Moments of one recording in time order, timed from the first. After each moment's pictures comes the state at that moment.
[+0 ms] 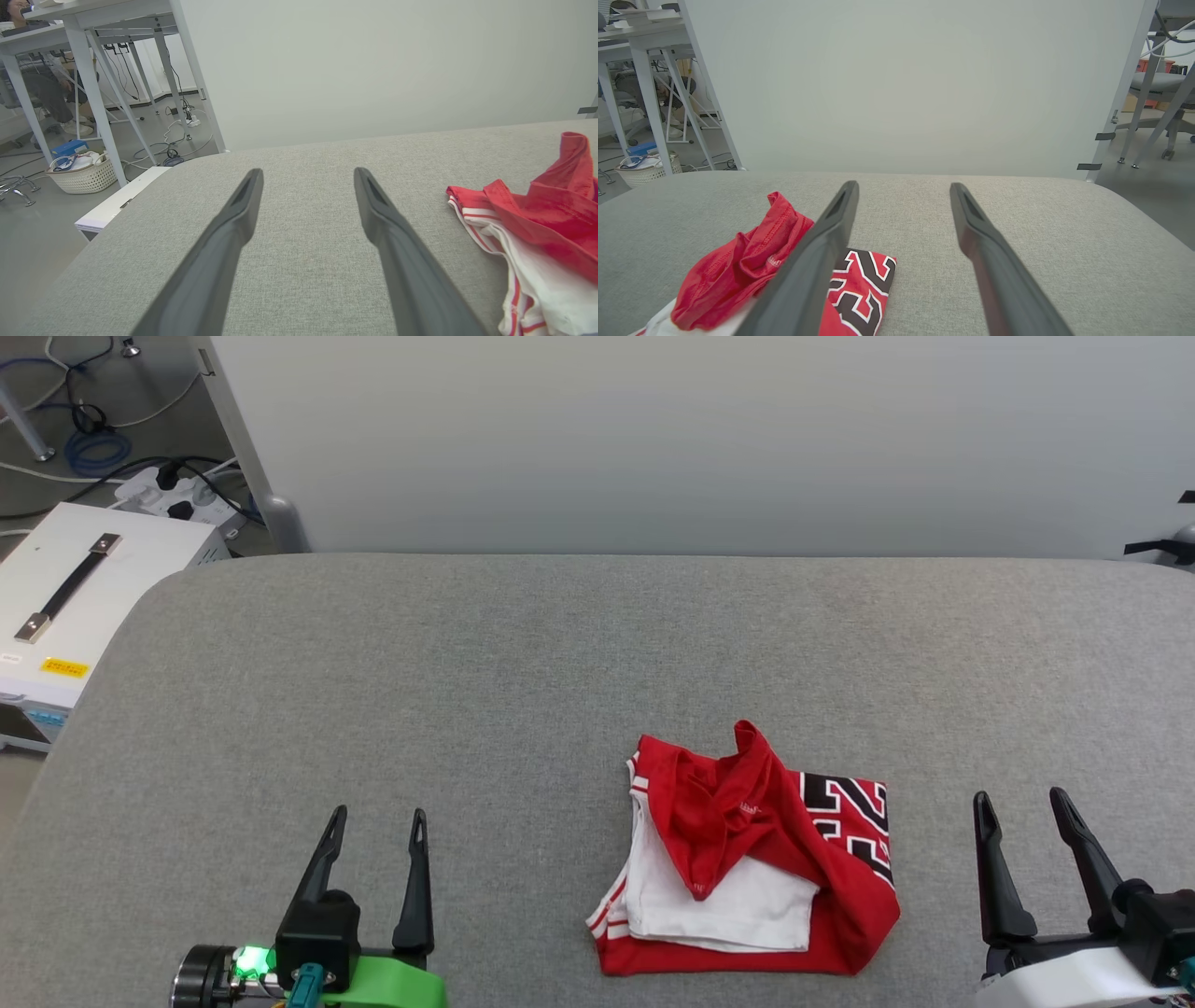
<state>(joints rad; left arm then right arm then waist) 0.09 0.12 -0.12 0.06 -0.03 0.08 -0.26 0.14 -0.09 -0.04 -0.05 0.16 0.13 -0.25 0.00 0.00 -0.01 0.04</state>
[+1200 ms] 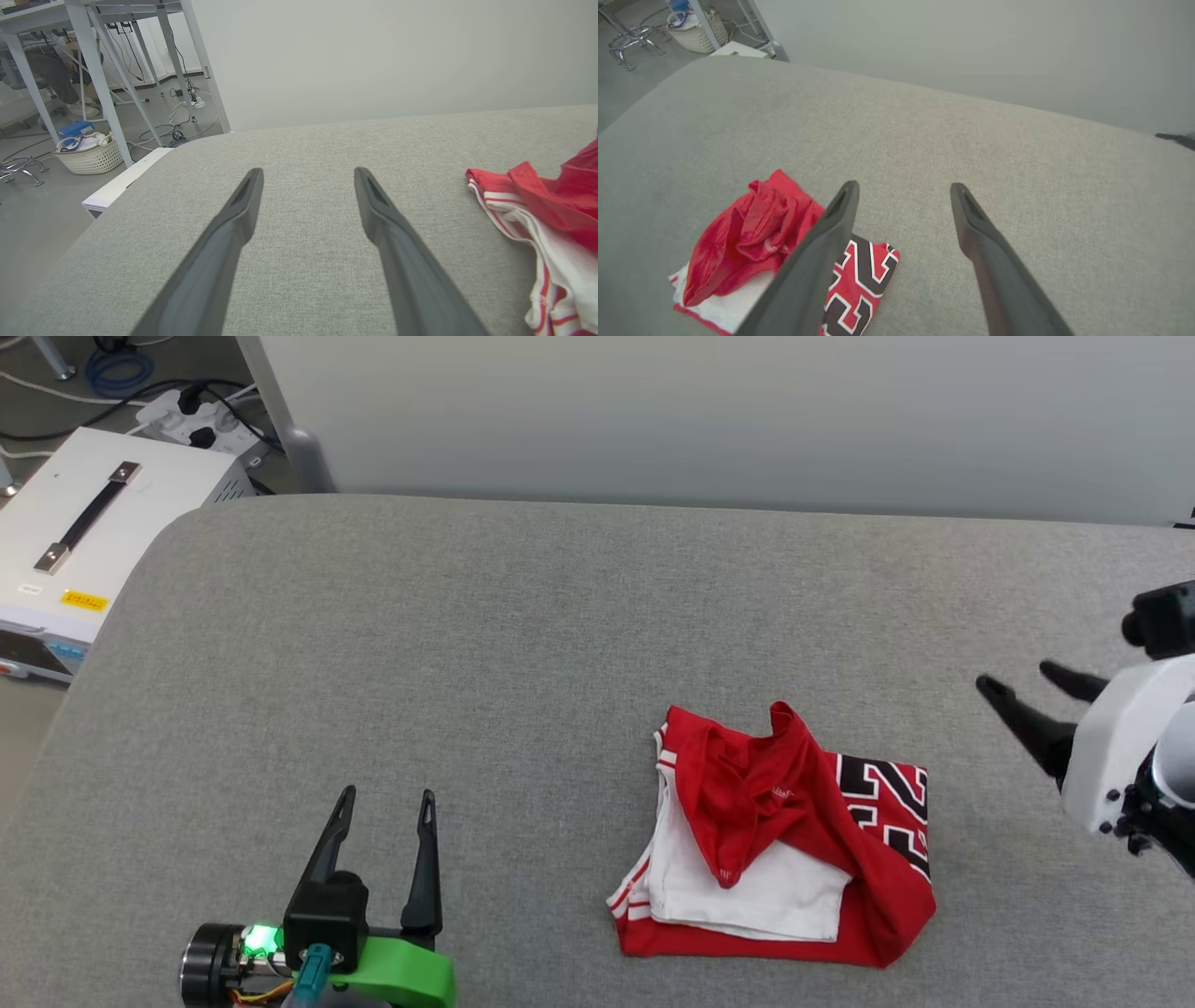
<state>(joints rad) 0.06 0.11 -0.14 0.07 -0.03 0.07 -0.26 -0.33 -0.53 0.19 0.04 0.68 0.13 0.54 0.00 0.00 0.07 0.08</state>
